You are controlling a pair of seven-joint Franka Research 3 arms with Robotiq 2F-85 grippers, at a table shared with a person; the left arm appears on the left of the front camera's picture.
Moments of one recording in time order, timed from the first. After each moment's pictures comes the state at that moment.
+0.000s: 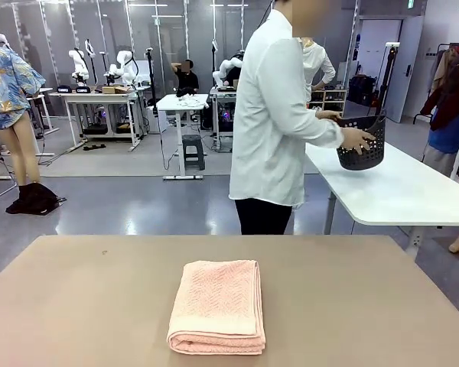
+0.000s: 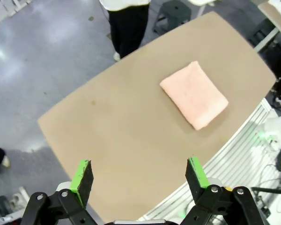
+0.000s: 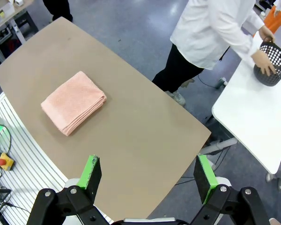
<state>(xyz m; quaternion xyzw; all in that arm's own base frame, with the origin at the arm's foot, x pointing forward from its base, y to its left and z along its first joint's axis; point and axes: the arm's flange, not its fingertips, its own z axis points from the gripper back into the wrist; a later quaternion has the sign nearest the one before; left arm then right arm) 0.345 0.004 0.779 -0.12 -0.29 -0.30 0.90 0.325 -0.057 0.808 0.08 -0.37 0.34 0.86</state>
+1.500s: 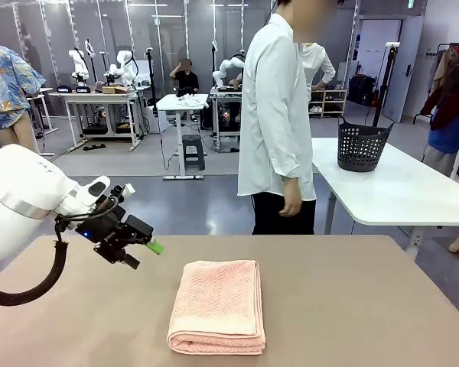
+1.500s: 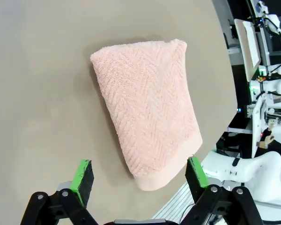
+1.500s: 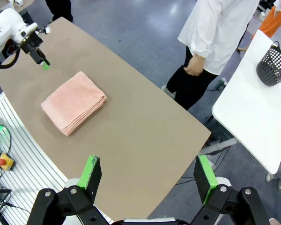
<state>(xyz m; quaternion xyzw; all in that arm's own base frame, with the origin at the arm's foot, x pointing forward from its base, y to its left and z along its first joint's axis) 0.474 -0.162 0.386 -0.36 -0.10 -0.13 0.92 0.325 -0.058 0.808 0.08 -0.37 0.34 0.86</state>
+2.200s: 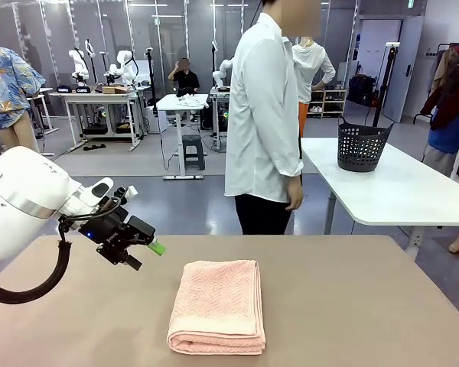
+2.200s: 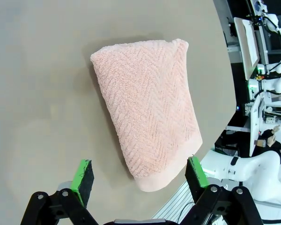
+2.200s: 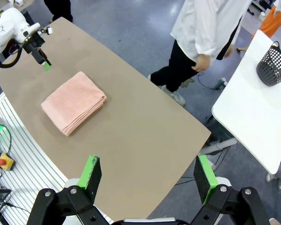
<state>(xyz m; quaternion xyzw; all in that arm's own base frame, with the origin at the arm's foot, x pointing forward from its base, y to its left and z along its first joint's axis) 0.480 -0.163 0.382 -0.37 -0.09 -0.13 0.92 0.325 -0.058 0.808 0.08 -0.37 0.34 0.86</state>
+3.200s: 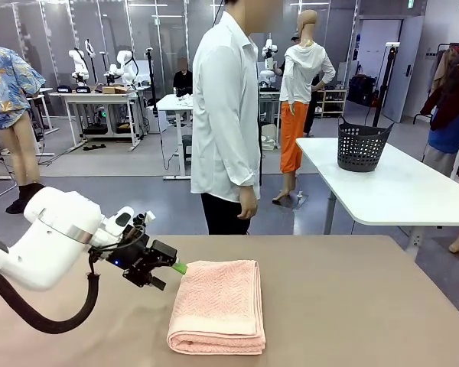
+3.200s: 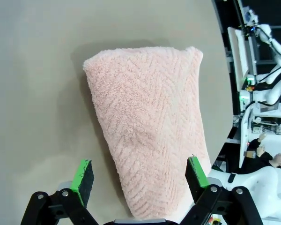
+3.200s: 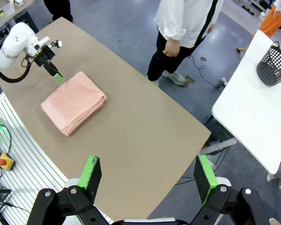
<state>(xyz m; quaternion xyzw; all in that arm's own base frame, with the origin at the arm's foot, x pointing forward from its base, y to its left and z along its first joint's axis) 0.489 -0.202 0.304 -0.41 -0.10 -0.10 0.90 0.325 -0.058 0.808 0.08 -0.37 0.34 0.86</state>
